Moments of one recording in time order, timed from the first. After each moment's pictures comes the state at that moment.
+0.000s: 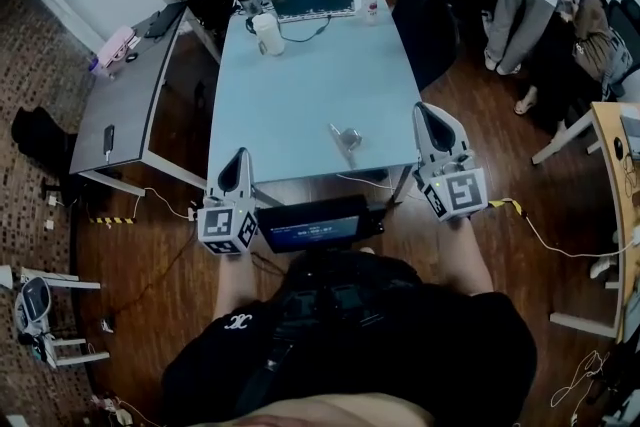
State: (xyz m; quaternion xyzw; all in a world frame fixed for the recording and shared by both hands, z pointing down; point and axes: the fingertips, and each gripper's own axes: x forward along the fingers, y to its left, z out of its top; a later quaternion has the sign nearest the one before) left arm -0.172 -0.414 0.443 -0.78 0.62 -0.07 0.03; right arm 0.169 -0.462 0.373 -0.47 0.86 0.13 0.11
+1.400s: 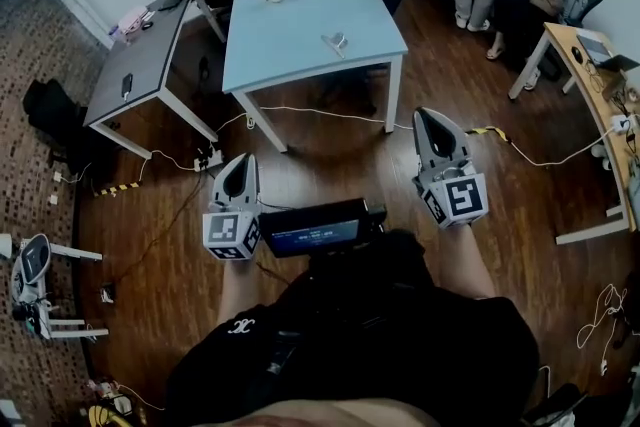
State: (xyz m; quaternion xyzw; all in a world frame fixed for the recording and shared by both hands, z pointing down) left arm -0.145 0.039 0.446 -0.81 0.58 -0.07 0.04; right arm 0.181 0.009 0.376 -0.50 0.85 0.13 0.10
